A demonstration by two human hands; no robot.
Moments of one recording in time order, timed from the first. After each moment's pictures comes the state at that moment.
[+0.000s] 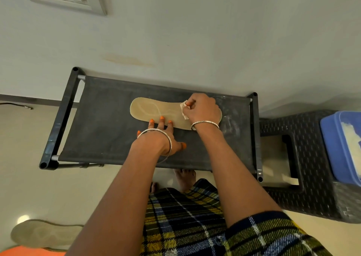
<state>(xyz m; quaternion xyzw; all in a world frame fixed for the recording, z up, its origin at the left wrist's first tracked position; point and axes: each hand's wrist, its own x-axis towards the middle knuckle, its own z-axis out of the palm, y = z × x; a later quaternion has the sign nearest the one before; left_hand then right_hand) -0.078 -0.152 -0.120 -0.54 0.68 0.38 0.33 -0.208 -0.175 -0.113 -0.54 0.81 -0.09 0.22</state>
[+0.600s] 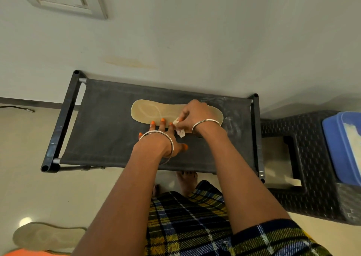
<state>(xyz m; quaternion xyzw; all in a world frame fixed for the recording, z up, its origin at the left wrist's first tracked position) -0.078 -0.152 -0.119 -0.54 0.68 0.38 0.32 -0.206 -0.180 -0.111 -0.60 0.72 0.02 0.35</state>
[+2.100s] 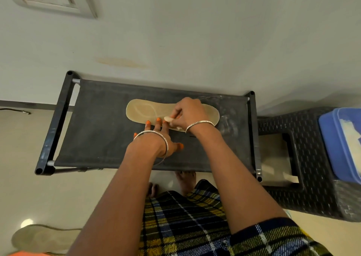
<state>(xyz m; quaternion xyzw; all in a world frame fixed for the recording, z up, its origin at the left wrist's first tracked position) -0.076 -0.152 -0.118 -0.55 0.67 0.39 0.31 -0.199 -0.181 -0.119 -0.62 0.71 -0.04 0.33</state>
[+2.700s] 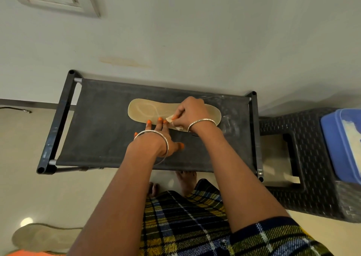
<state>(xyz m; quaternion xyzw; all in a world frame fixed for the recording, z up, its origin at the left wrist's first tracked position) -0.075 -0.153 -0.120 -0.55 0.67 0.39 0.31 -0.202 -0.183 -0.123 -0.61 0.72 -0.01 0.33</state>
